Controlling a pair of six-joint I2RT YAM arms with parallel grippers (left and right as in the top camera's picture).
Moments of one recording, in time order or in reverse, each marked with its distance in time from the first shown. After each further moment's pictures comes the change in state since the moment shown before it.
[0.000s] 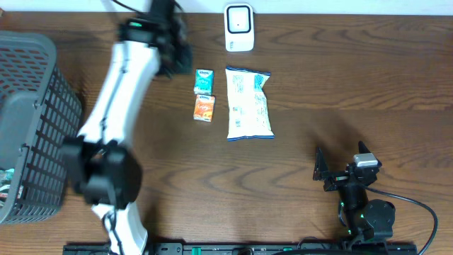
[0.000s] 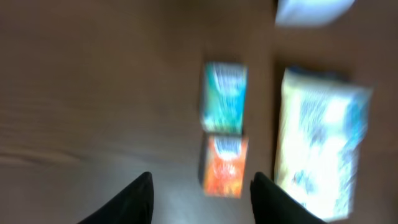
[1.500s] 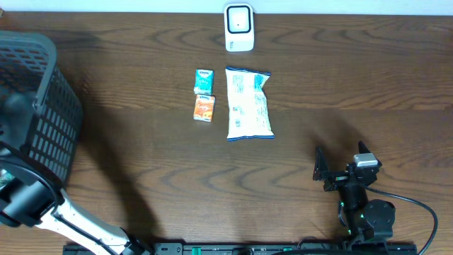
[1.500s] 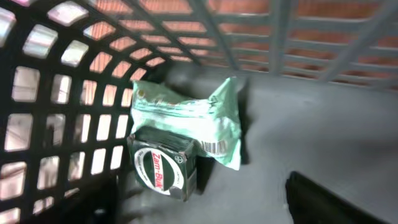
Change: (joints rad) left arm 0.959 0.157 -0.005 -0.216 -0.653 -0.573; right arm 0.000 0.000 0.000 0.000 0.000 0.000
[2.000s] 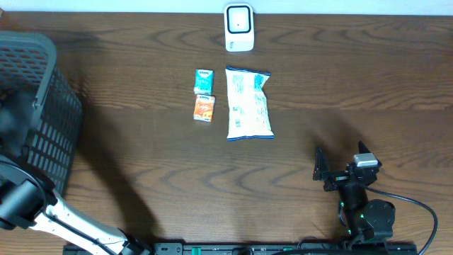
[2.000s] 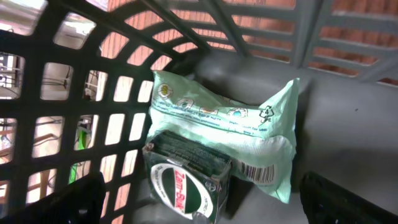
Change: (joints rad) left arm 0.069 0.037 -0.083 0.019 0.002 -0.030; right arm 0.000 0.000 0.000 0.000 0.000 0.000
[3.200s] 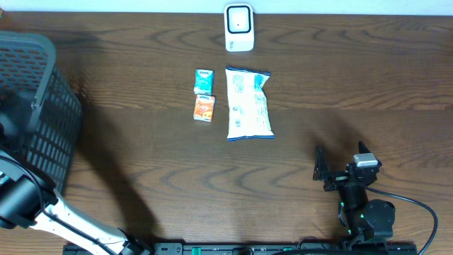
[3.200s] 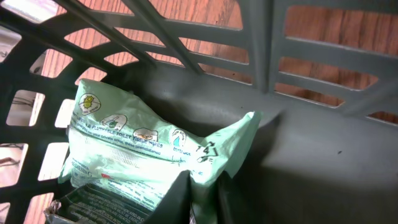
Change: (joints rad) left arm -0.007 0.001 -0.231 0.384 -0.058 0.002; right arm 0.000 0.000 0.000 0.000 0.000 0.000
